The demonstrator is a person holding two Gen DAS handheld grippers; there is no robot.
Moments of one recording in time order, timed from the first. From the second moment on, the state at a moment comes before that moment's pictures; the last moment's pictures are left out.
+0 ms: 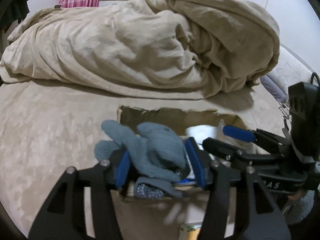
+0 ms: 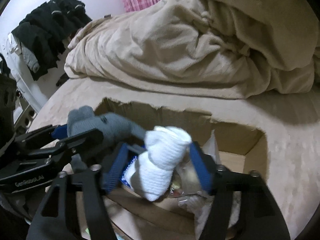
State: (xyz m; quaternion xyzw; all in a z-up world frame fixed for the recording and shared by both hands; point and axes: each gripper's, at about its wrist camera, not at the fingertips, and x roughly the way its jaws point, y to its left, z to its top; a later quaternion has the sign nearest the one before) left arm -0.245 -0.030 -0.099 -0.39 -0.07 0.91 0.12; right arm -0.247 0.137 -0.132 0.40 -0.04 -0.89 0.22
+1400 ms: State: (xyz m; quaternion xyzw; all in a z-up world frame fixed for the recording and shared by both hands) left arm -0.080 -0.070 -0.100 -0.41 -0.08 0.91 0.07; right arm -0.101 0.126 -0.120 0.42 -0.05 -0.88 0.20
